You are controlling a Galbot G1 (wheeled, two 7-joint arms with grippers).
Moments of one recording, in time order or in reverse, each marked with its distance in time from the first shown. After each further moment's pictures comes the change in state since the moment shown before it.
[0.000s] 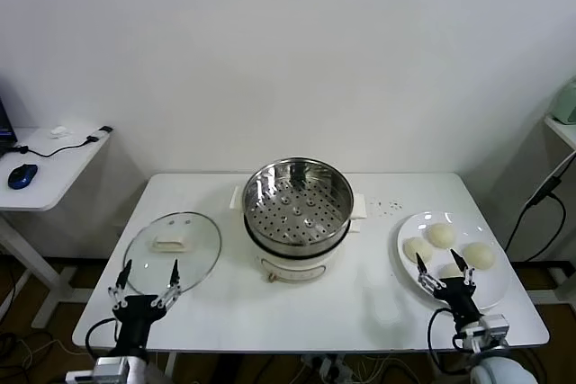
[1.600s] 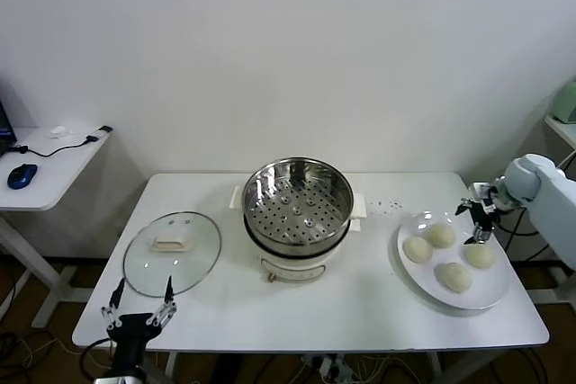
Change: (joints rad) left arm 0.071 0.002 0.003 0.013 0.001 -0.038 -0.055; right arm 1.433 -0.403 -1.315 -1.055 -0.501 0.122 -0.939
